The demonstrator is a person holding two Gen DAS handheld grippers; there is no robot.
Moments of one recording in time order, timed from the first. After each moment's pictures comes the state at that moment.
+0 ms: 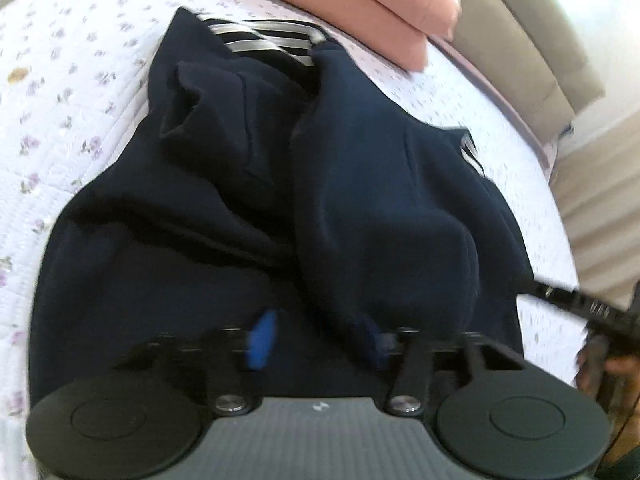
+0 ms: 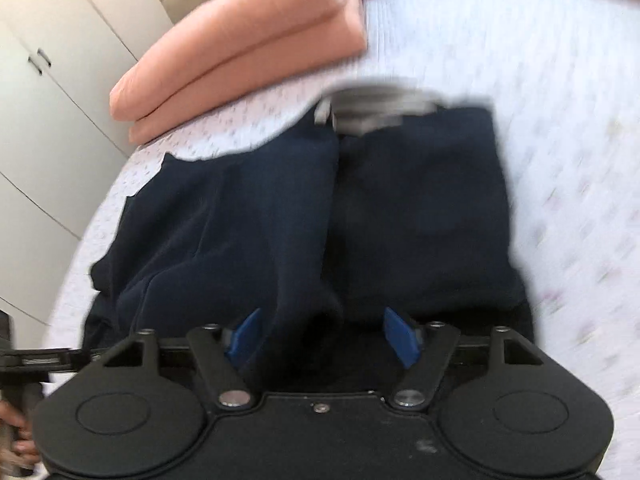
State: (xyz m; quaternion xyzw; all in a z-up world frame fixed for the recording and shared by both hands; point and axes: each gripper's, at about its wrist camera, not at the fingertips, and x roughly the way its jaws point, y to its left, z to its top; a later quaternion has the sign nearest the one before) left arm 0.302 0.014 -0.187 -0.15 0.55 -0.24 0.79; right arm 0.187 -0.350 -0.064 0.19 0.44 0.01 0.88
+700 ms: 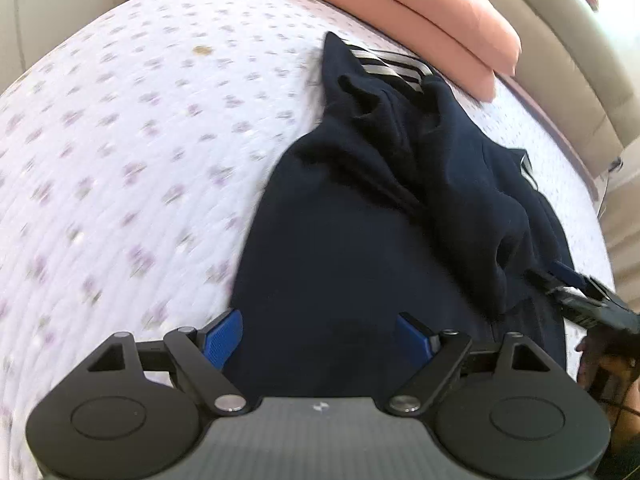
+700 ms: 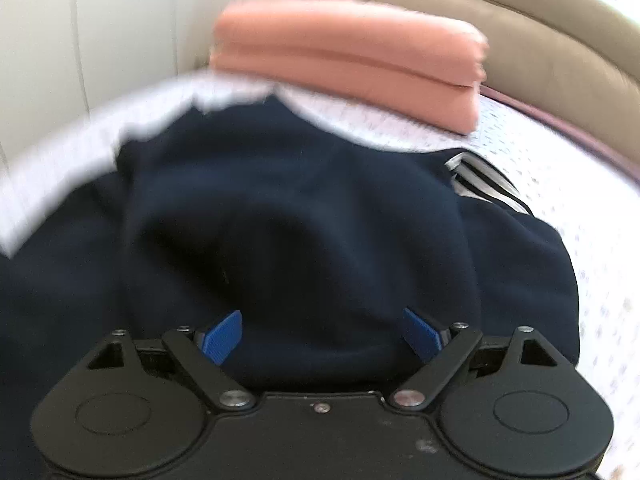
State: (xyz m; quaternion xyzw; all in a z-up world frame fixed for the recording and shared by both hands) left arm 0.220 0.125 -0.169 -0.17 0.54 -0.14 0.81; right arm 0.172 -0.250 -0.085 -0.03 0.37 0.07 0.93
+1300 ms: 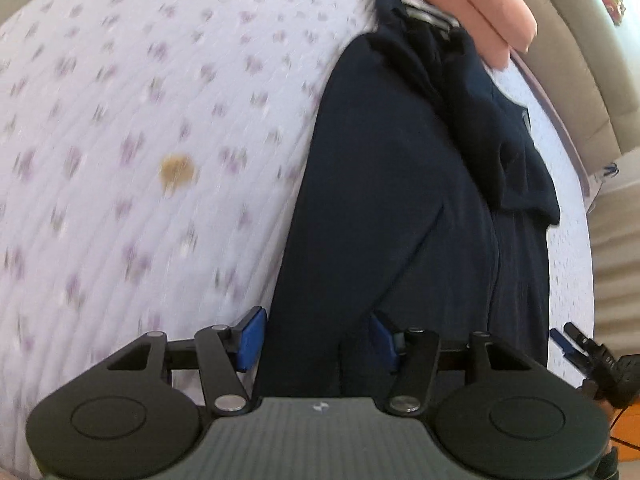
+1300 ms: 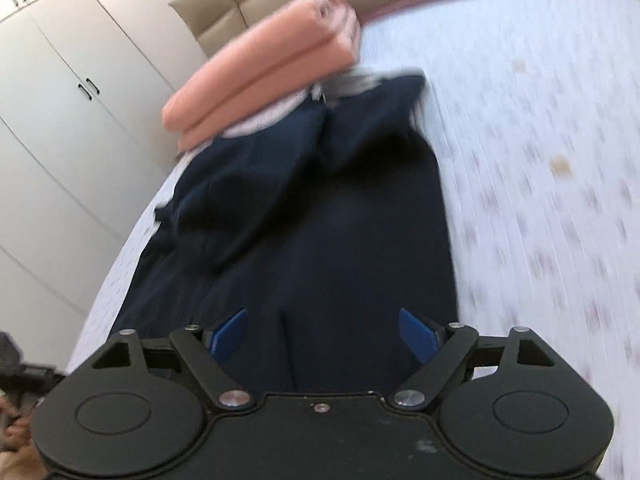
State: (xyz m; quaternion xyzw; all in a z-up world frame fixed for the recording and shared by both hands) left arm 0.101 0.172 -0.186 -0.23 0.60 -0.14 0.75; right arm -0.021 -0.384 -0.090 0.27 0.39 0.06 0.88
